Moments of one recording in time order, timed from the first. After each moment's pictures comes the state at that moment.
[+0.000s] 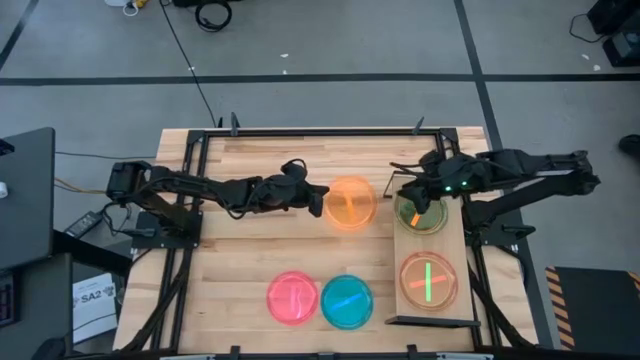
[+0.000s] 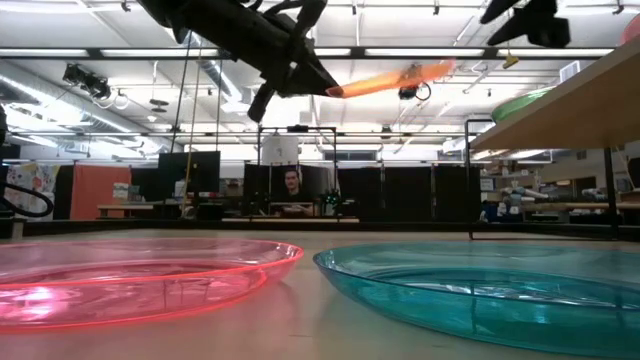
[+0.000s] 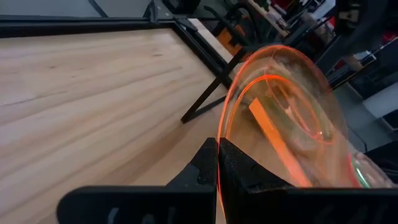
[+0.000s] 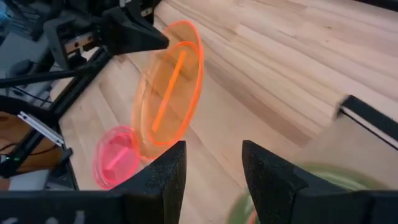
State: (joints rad) left arm 0.01 1.54 0.94 0.24 -0.36 -0.79; right arm 0.12 0.86 1.05 -0.90 0.27 0.89
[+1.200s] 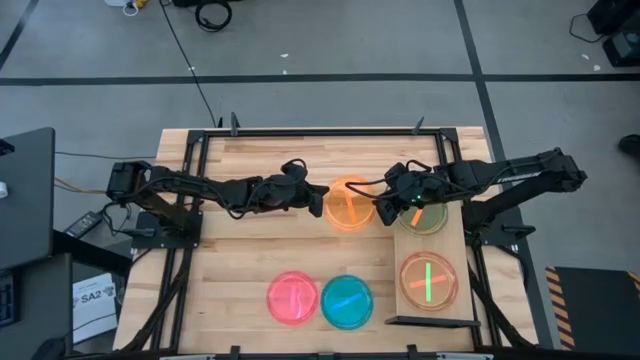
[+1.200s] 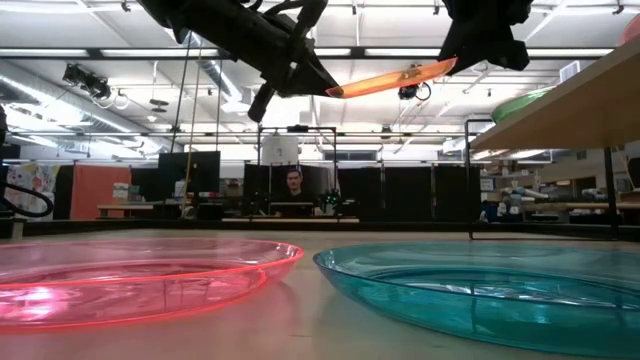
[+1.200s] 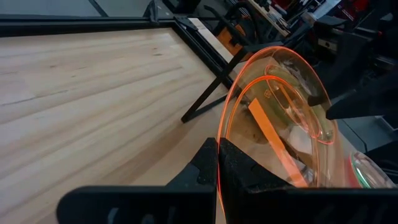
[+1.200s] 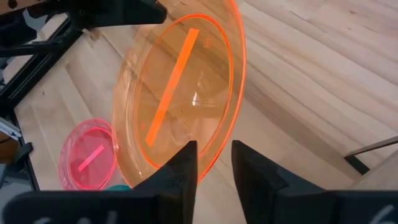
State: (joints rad) left arm 0.01 1.54 0.94 0.24 -0.36 -0.79; right arm 0.12 1.13 1.05 -0.76 0.27 0.86
